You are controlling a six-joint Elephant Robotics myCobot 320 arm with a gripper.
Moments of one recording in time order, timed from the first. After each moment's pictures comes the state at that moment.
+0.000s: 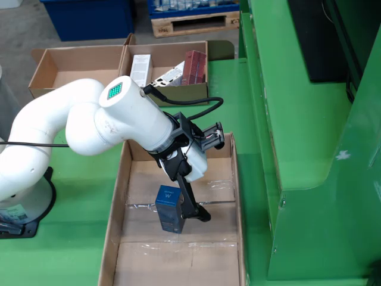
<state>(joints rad) 0.03 -1.08 -0.03 0.06 1.55 -0.08</state>
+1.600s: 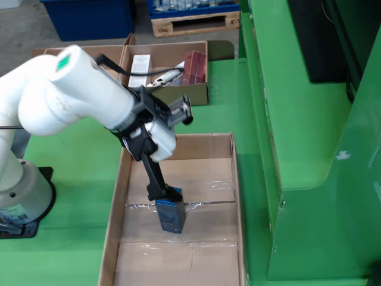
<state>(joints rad) 0.02 -0.61 -0.44 0.03 1.62 -0.09</state>
